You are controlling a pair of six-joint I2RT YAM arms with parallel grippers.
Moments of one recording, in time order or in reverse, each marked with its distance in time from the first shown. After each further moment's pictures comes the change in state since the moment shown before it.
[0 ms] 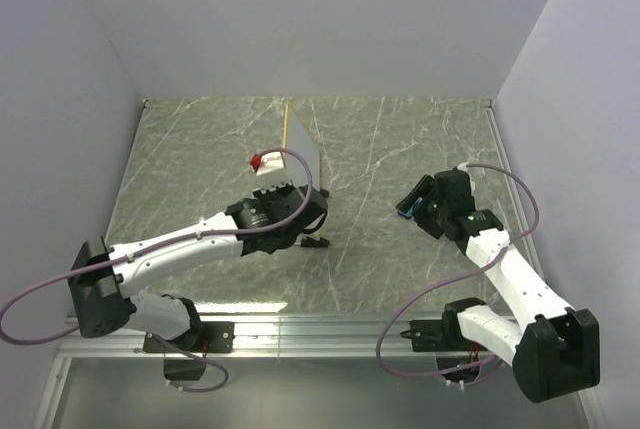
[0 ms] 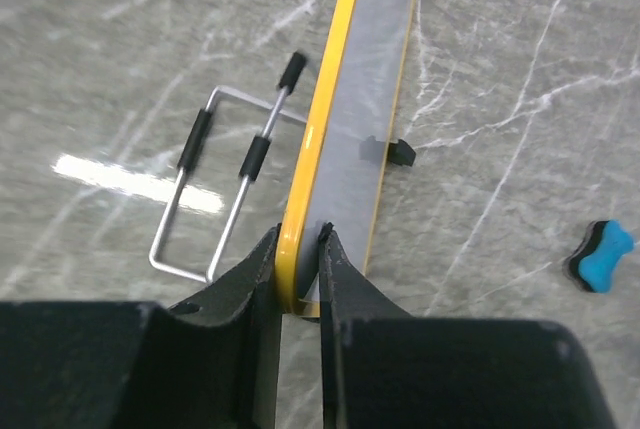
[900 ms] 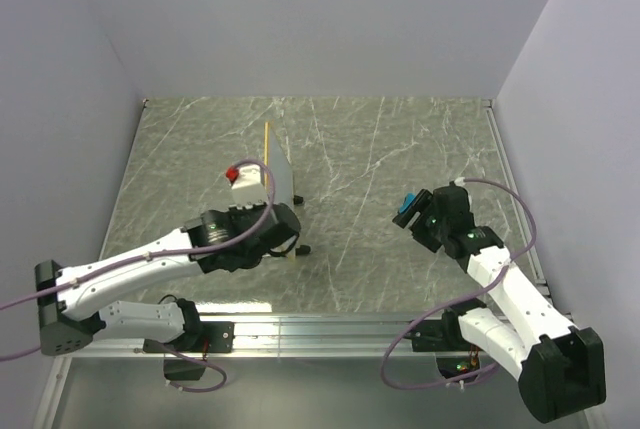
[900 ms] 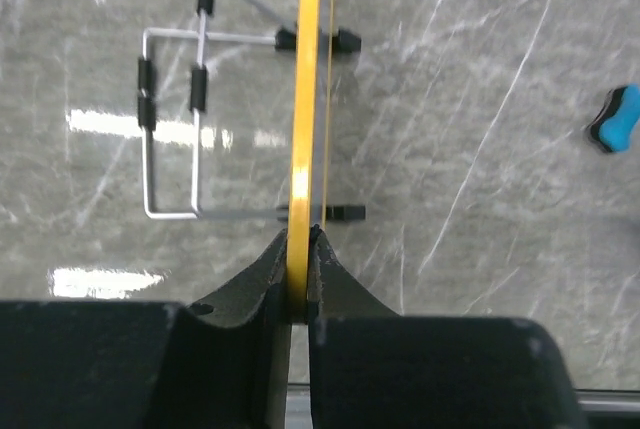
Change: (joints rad) left arm -0.063 -0.256 0.015 -0.317 0.149 0.025; right arm 0.034 -0.107 -0.117 0.020 -0.031 0.030
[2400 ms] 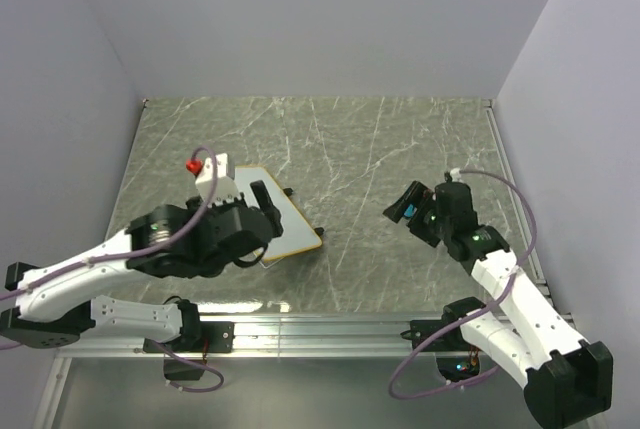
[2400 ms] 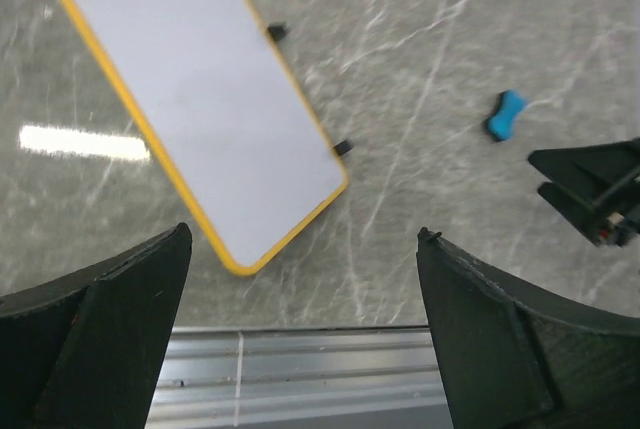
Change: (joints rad) left arm -0.191 -0.037 0.283 -0.375 -0.066 -0.237; right arm 0.054 -0.065 0.029 -0.013 -0.050 -0.039
